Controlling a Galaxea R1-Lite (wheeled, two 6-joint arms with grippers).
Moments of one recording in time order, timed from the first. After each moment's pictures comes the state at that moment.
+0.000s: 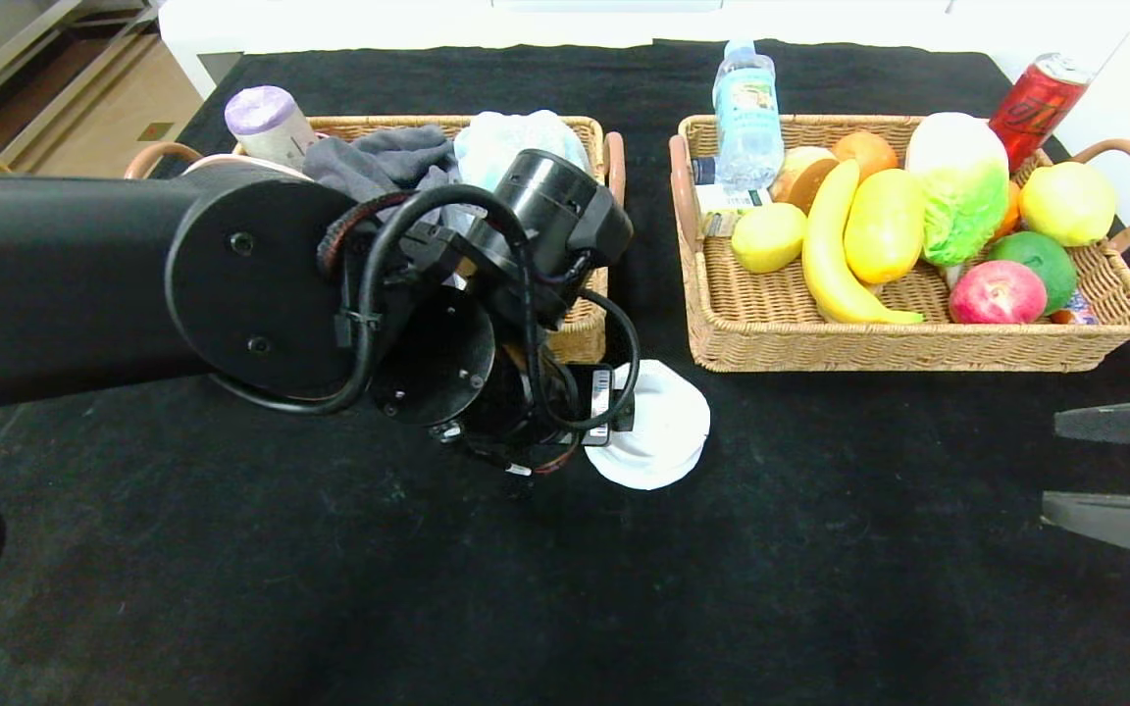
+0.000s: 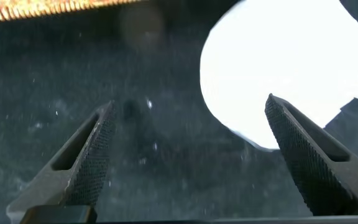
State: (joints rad) left arm -0.77 1.91 -1.71 0.59 0.38 -0.49; right arm 0.06 1.16 -0.98 0.32 0.71 -0.25
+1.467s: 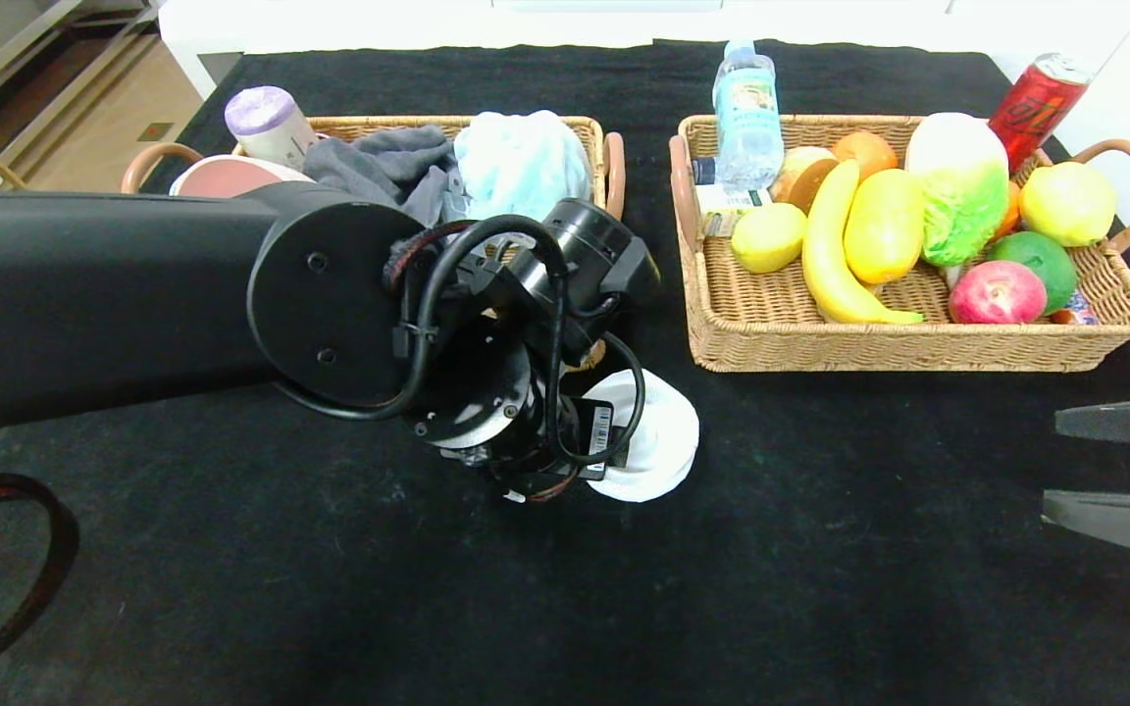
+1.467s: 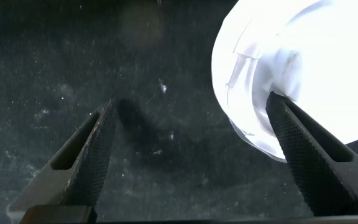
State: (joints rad) left arm -0.78 1.96 -1.75 0.72 0.45 -0.48; right arm 0.06 1.15 -0.98 0.32 0.71 -0.25
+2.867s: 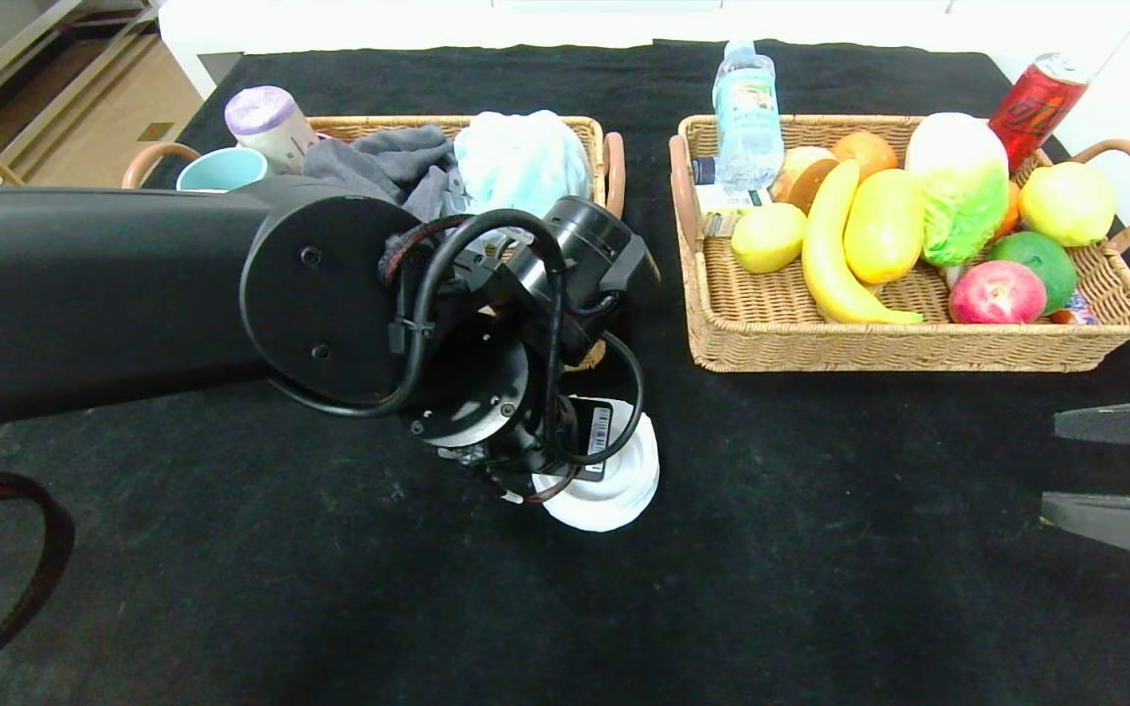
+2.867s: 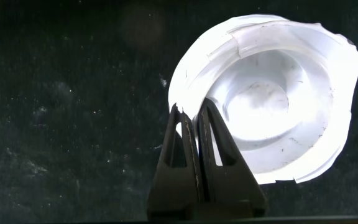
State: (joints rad) left arm -0.78 1.95 -1.76 0.73 0.44 -0.48; right arm 0.06 1.15 -0.98 0.32 0.71 -0.25
